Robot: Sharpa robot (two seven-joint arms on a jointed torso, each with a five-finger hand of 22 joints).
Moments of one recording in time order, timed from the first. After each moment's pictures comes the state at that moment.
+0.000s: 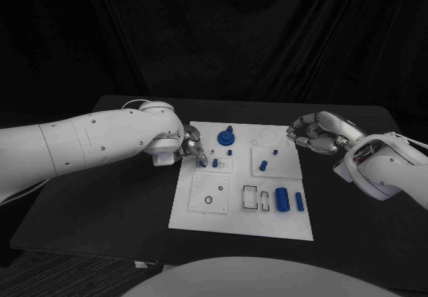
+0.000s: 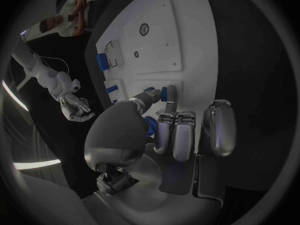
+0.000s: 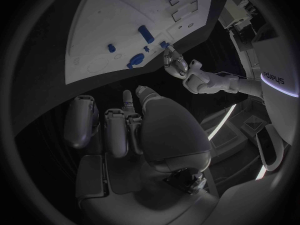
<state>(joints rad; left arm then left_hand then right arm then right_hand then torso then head) 1.35 -0.66 -0.21 1.38 -0.88 0.23 -0.59 1.13 0.00 0.49 -0.03 0.43 0.99 0.06 0.32 0.91 1.46 -0.02 1.57 1.31 1.47 -0.07 1.57 1.31 0.04 1.44 0.05 1.35 1.31 1.26 -1.01 -0.21 1.63 -1.21 -0.51 0.02 1.37 0.02 0.14 0.24 0.42 0.74 0.11 0.44 0.25 1.47 0.02 1.57 1.31 1.47 -0.05 1.48 1.31 0.06 1.44 0.06 1.24 1.31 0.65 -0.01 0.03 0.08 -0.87</state>
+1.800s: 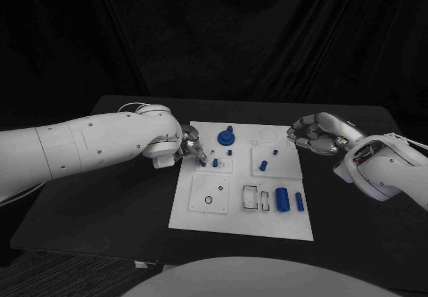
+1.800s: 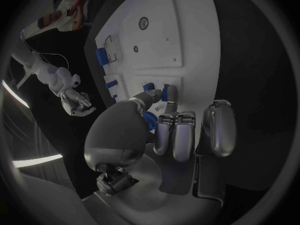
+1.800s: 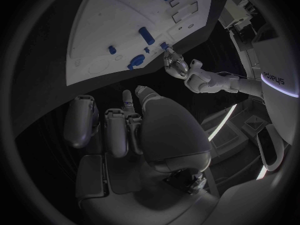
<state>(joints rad) 1.34 -0.68 -0.21 1.40 -0.88 0.14 -0.59 1.13 0.00 0.49 -0.03 0.47 1.00 0.07 0.33 0.92 1.46 -0.02 1.57 1.31 1.47 -0.07 1.57 1.31 0.04 1.44 0.05 1.35 1.31 1.25 -1.01 -0.21 1.62 -1.21 -0.51 0.02 1.38 0.02 0.15 0.23 0.43 0.74 0.11 0.44 0.25 1.47 0.02 1.57 1.31 1.47 -0.05 1.47 1.31 0.06 1.44 0.06 1.23 1.31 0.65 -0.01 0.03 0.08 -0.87</state>
